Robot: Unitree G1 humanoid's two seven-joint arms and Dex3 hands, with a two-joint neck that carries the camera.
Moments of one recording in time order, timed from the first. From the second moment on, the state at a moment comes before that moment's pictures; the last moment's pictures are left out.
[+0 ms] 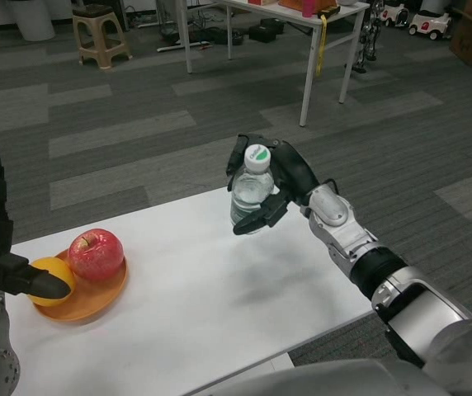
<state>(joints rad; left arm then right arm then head) -0.31 0.23 -0.13 0.27 -0.79 -0.61 -0.19 -0.36 -0.50 0.17 0.50 0.34 -0.55 0.12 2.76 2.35</state>
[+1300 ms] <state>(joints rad) -0.30 0.23 -0.13 0.27 -0.79 -0.61 -0.19 -0.49 -0.54 0.33 0.26 0.34 -0.54 0.11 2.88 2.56</state>
